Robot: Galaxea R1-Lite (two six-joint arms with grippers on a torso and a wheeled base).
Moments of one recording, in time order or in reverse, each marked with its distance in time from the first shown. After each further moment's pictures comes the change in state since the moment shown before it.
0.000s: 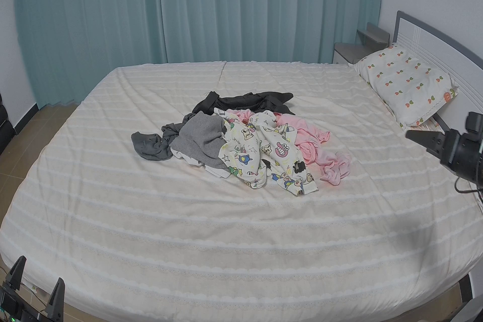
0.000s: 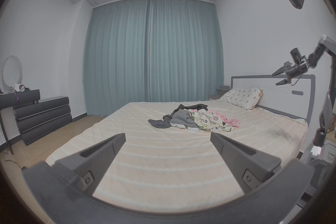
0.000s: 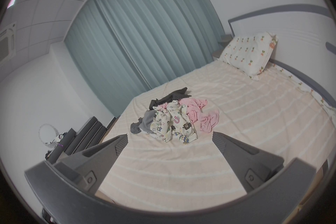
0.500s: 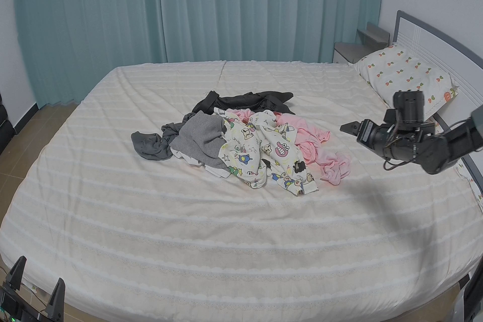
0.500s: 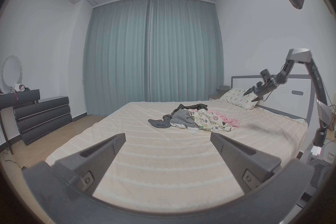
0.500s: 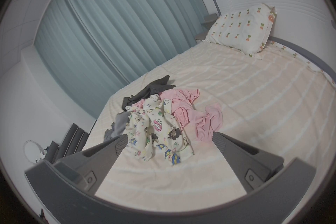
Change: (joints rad) left arm 0.000 0.000 0.000 0.000 0.000 -0.001; right arm 0.057 0.739 -0.455 -0.154 -0.163 0.104
